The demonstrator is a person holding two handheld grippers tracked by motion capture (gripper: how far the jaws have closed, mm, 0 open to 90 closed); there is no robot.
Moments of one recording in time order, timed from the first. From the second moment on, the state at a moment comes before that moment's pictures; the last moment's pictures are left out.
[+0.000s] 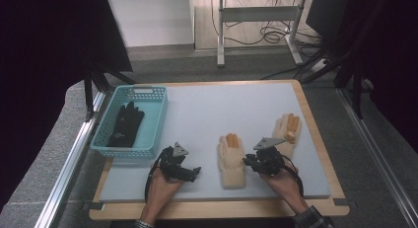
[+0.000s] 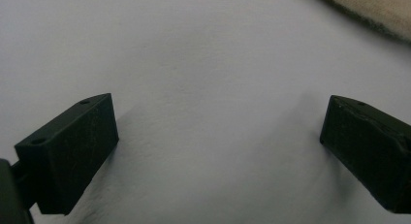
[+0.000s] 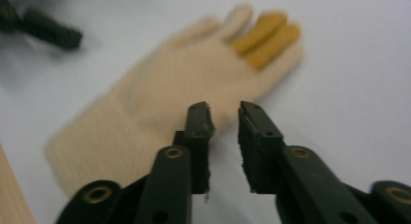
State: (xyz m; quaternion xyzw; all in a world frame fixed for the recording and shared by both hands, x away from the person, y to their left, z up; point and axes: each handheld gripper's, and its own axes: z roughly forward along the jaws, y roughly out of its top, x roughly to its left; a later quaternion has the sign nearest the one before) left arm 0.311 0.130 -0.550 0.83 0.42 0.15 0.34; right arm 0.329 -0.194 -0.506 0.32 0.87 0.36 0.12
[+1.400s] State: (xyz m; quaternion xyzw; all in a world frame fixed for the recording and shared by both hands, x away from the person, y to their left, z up) left arm 0.311 0.131 -0.549 0.83 0.41 0.15 0.34; right arm 0.403 -0.318 -0.492 0.45 0.80 0.33 0.23
